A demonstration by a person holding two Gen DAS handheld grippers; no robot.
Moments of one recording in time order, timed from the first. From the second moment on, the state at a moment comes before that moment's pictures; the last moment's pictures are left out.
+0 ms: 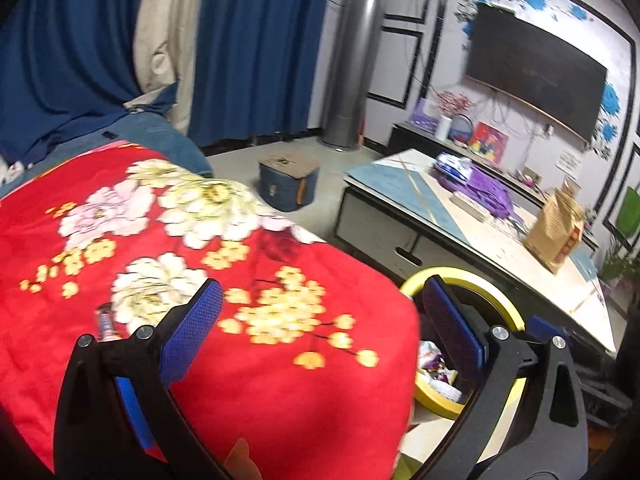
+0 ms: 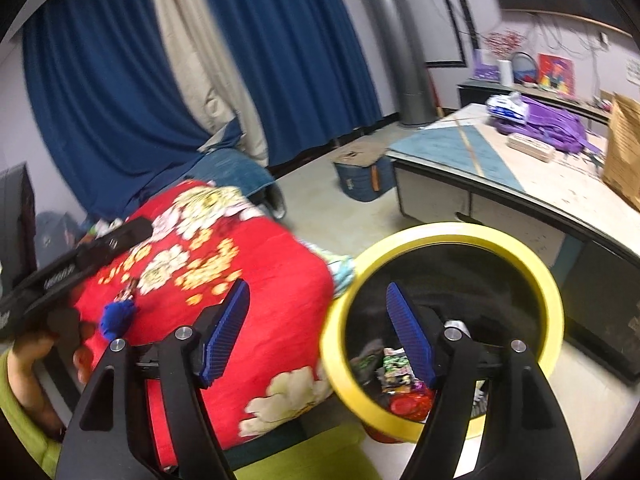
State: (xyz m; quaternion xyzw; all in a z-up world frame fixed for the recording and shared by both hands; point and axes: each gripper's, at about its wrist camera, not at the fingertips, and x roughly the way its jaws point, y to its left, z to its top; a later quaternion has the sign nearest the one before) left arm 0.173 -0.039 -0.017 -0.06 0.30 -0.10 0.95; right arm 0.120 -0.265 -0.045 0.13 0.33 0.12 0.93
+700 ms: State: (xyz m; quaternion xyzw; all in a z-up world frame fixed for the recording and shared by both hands) left arm 0.162 0.099 -0.016 -0.15 0.31 0.01 0.94; right arm 0.115 -0.113 -0.041 0.02 0.37 0.28 0.89
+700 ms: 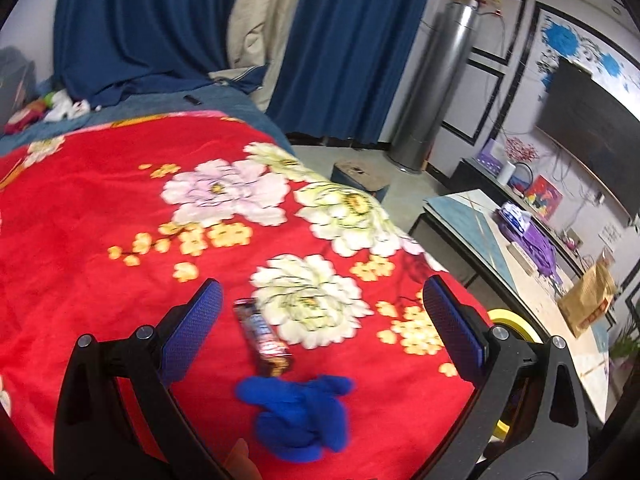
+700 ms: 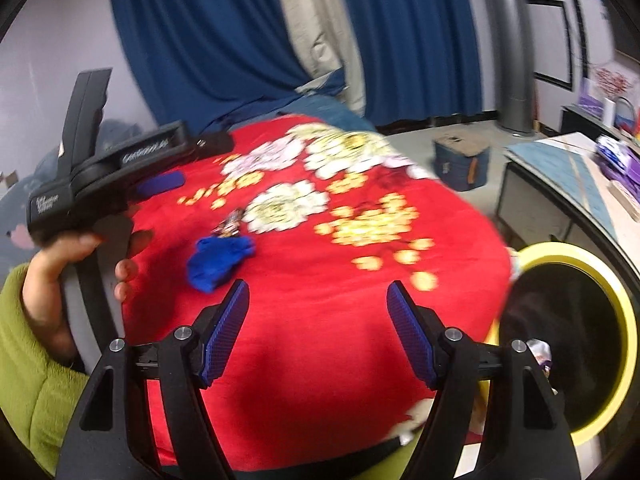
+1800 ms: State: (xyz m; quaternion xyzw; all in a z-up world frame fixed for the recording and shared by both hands) left arm 0.184 0.149 -0.094 -0.29 0.40 -0.06 0.86; right arm 0.135 -0.026 -0.078 0.00 0.44 0.37 0.82
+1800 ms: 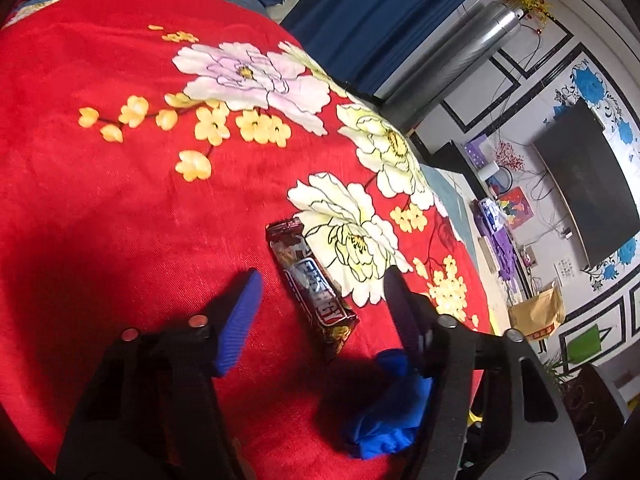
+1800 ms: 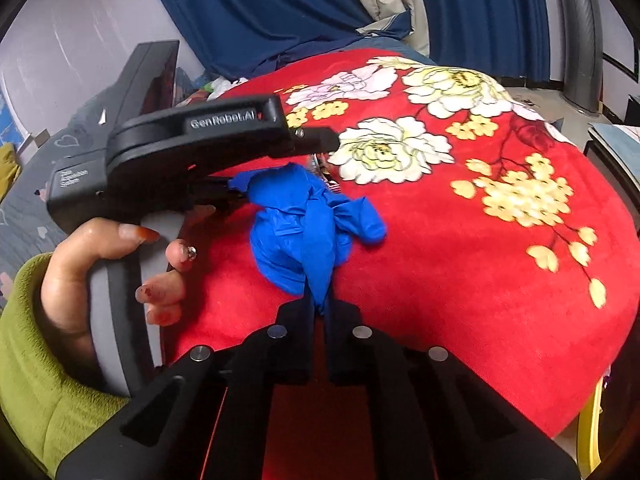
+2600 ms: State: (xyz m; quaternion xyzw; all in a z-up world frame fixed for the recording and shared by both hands) left arm 0.168 0.103 -0.064 -0.23 0.37 -0.11 0.89; right arm 0.145 -0.149 -0.039 0.09 0.38 0.27 0.88
